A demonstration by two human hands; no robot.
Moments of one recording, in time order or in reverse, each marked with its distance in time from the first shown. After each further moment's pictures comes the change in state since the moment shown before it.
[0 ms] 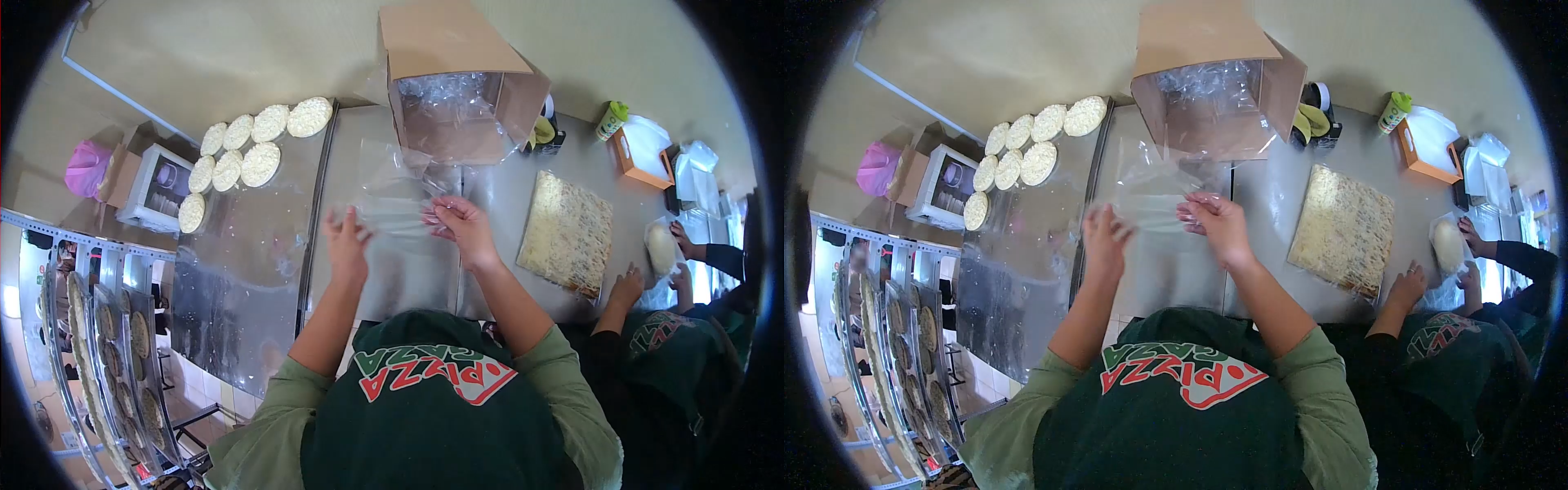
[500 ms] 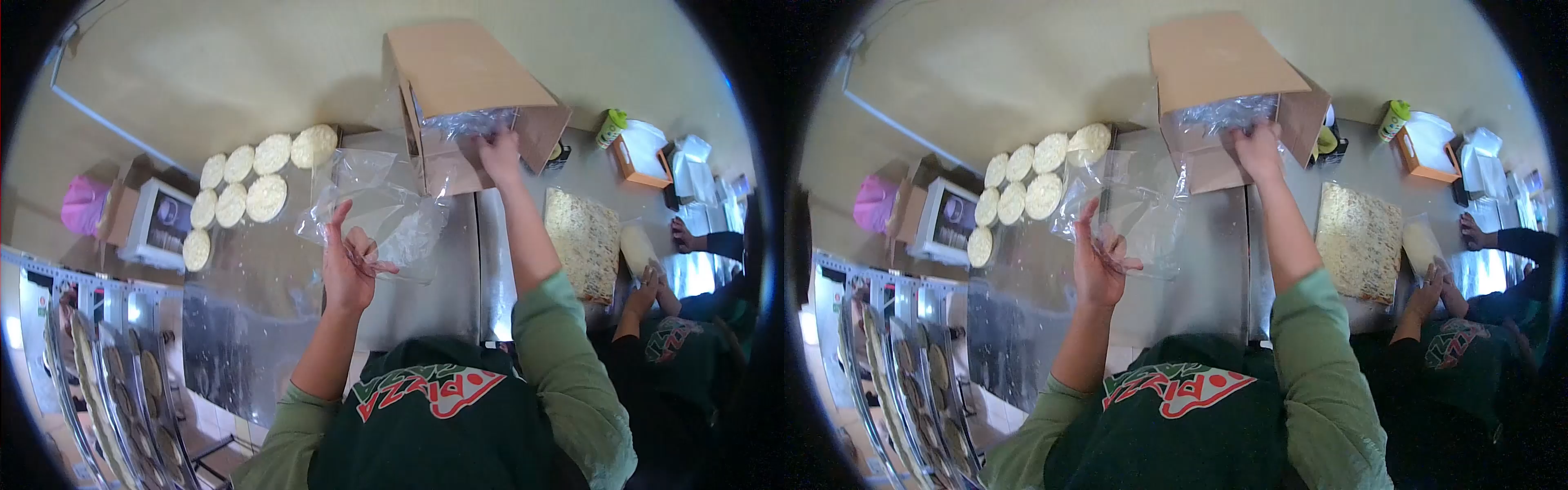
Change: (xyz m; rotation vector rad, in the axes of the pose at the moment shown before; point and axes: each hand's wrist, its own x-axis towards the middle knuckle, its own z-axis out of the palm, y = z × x) left_hand 0.013 0.085 -0.003 -0.440 -0.548 -0.148; right_hand 0.148 -0.082 -0.021 -1.074 0.511 -0.434
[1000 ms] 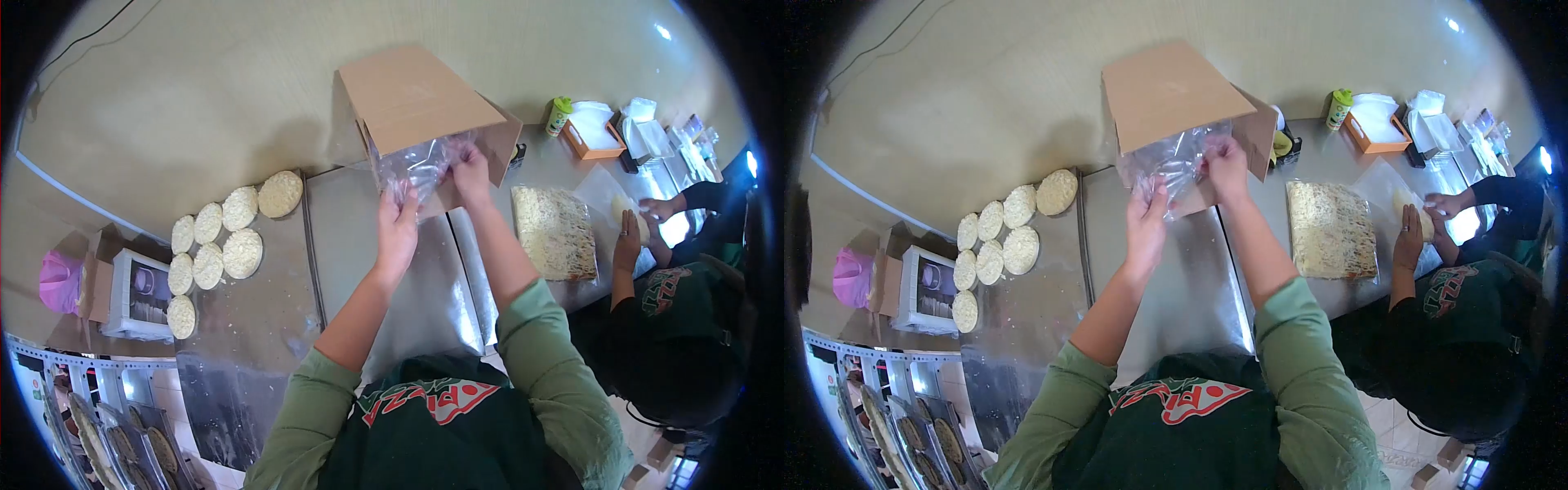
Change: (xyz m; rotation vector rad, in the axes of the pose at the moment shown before) left_hand 0.099 -0.067 0.047 0.452 -0.299 0.255; right_hand -0.019 -0.016 0.011 0.839 0.208 0.153
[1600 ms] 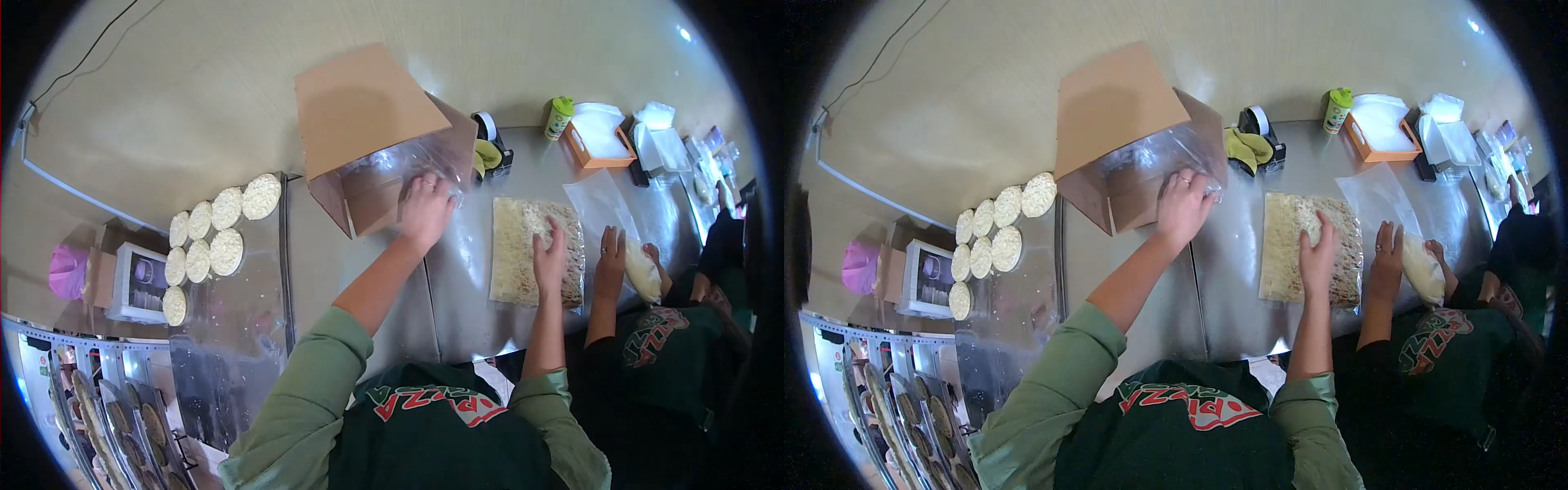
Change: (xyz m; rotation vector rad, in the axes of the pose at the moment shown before) left_hand 0.046 -0.081 0.109 1.267 -0.264 0.408; right_hand -0.046 0.010 -0.259 -0.938 0.236 -0.254
